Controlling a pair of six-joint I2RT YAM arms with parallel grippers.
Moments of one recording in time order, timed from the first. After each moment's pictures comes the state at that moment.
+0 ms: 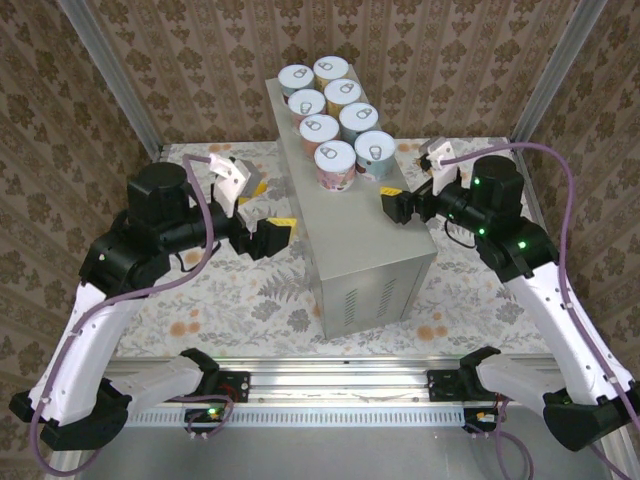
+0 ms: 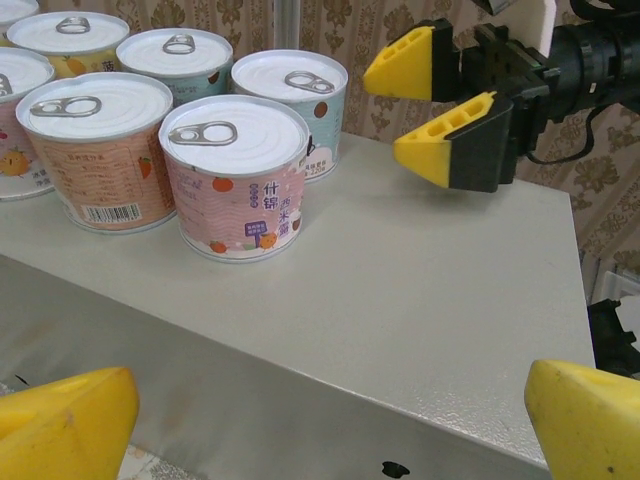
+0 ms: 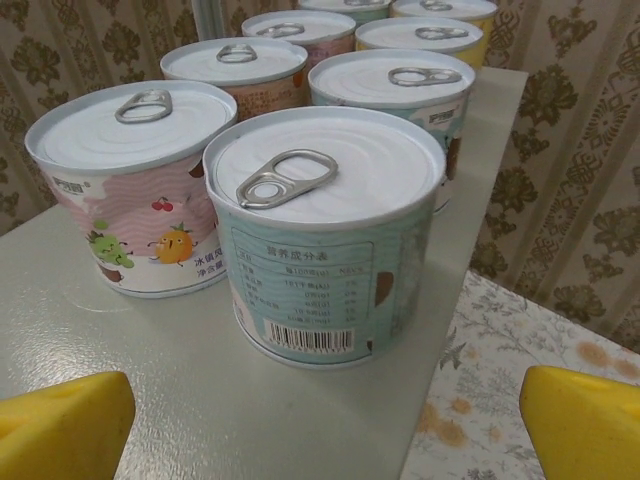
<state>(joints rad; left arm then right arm) -0.64 1.02 1.56 -0.86 0.43 0.03 0.32 1.03 1.26 -0.47 -0.30 -0.10</state>
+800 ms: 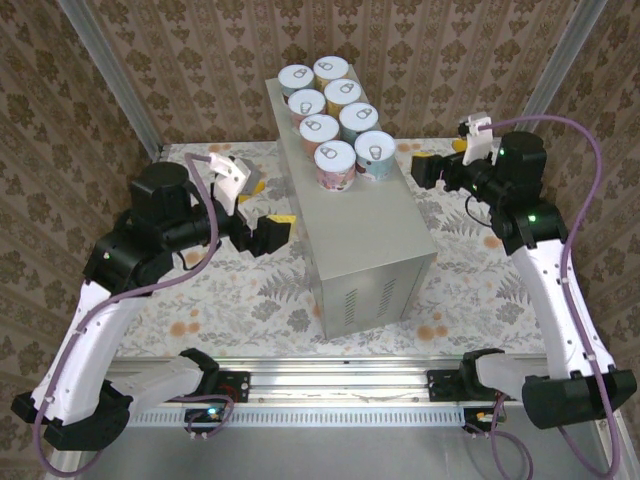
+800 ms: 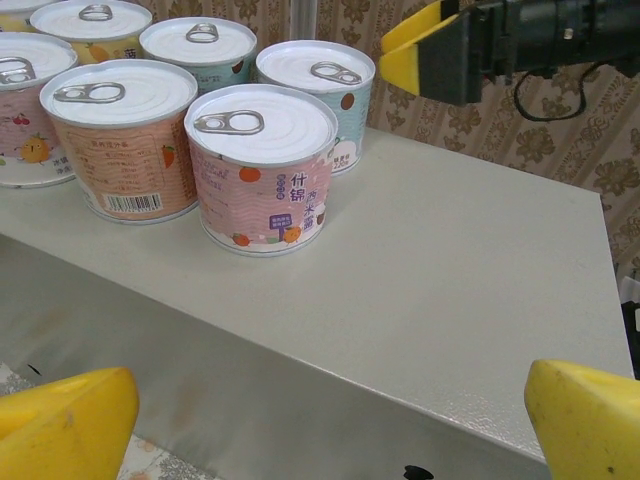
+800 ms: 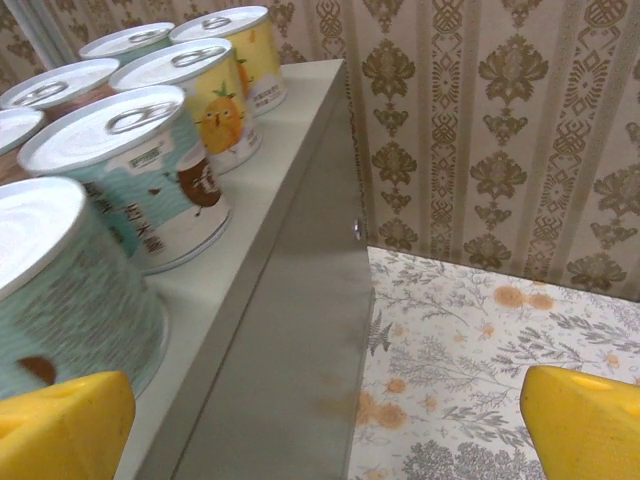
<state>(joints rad) -0.61 1.02 1.53 -0.84 0.42 0.03 0.08 1.16 1.35 -0.45 -0.35 0.05</state>
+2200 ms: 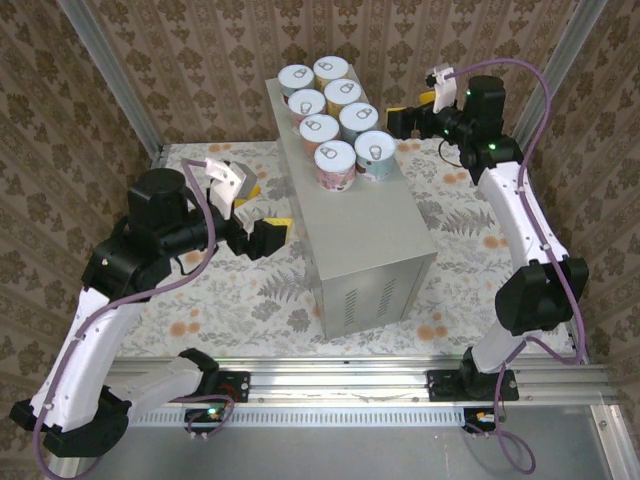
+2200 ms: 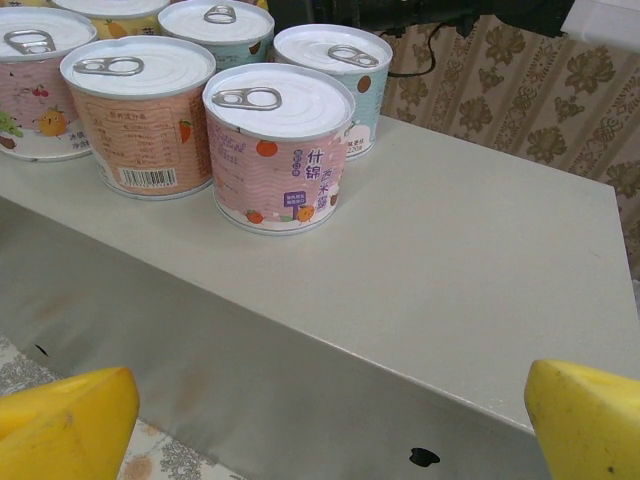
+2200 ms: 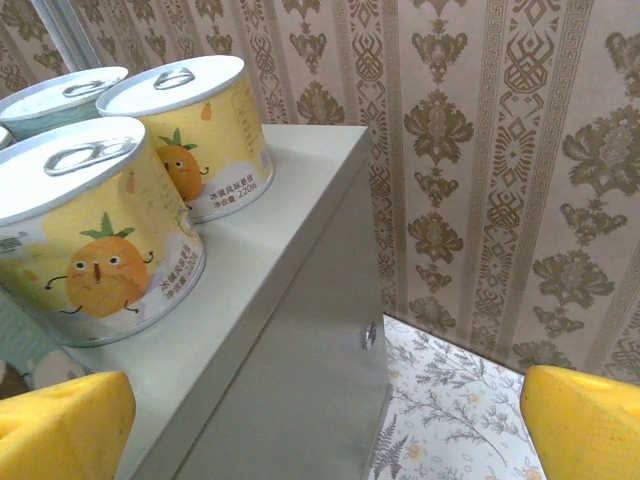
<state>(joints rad) -0.59 0.99 1.49 -0.84 0.42 0.02 0.07 1.67 1.72 -0.28 -0.51 0.00</state>
